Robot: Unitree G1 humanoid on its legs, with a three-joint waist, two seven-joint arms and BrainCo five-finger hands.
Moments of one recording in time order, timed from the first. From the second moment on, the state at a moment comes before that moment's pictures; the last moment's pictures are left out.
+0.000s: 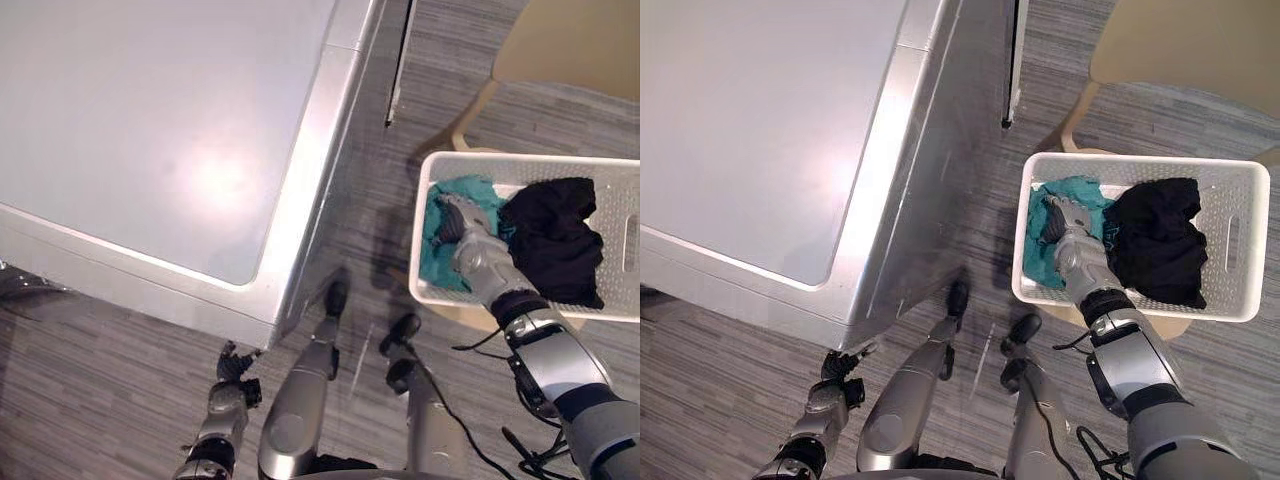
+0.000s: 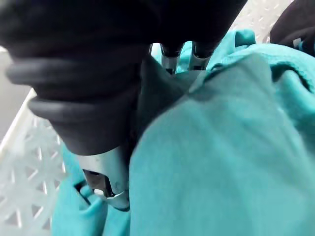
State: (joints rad) left arm -0.14 0.07 0.13 0.91 -0.11 -0.10 0.24; right arm -0.84 -0.42 0.35 1.00 -0.59 0.03 -0.22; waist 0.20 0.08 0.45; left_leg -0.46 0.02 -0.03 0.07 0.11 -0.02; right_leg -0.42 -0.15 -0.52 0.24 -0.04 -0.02
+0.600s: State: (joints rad) left arm 0.00 0.07 0.16 0.90 -0.10 -0.06 0.21; right arm -0.32 -0.23 0.00 0.26 -0.23 -0.02 -0.21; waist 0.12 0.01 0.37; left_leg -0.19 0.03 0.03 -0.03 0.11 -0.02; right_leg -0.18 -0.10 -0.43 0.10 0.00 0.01
